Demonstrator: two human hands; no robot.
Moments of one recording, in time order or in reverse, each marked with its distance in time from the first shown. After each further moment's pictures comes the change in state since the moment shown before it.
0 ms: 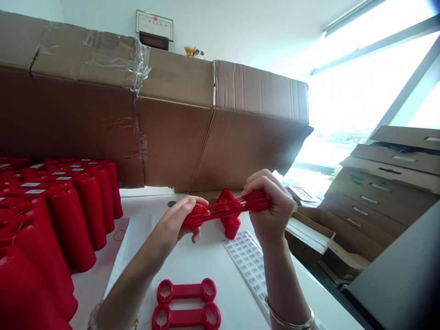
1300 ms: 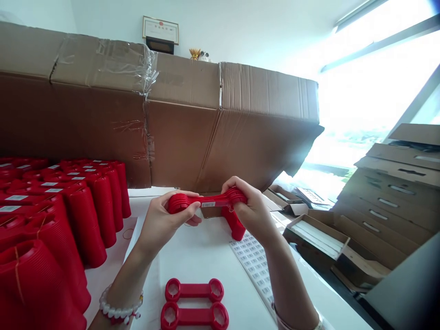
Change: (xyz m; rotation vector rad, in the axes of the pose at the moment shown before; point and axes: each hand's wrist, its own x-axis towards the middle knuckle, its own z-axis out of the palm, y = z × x) left_hand 0.002 0.007 -0.020 0.149 0.297 0.258; right_hand -0.006 -0.002 0.016 0.172 -0.418 0.424
